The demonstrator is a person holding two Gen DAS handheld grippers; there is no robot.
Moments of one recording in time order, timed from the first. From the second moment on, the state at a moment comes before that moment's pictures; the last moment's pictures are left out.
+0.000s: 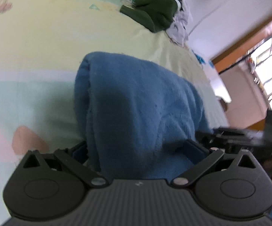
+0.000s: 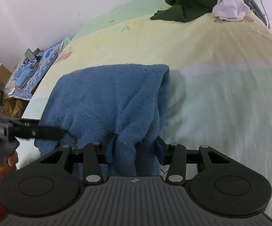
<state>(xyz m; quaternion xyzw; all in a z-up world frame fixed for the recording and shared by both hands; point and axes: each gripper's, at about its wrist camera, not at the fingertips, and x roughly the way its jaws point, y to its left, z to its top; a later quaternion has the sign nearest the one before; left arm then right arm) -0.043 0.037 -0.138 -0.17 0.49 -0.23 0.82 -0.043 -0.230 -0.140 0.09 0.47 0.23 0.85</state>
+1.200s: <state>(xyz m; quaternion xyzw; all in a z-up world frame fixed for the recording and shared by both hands) -0.039 -0.012 -0.136 -0.09 0.51 -0.09 0.85 -0.048 -0.233 -0.151 0.16 0.47 0.18 0.85</state>
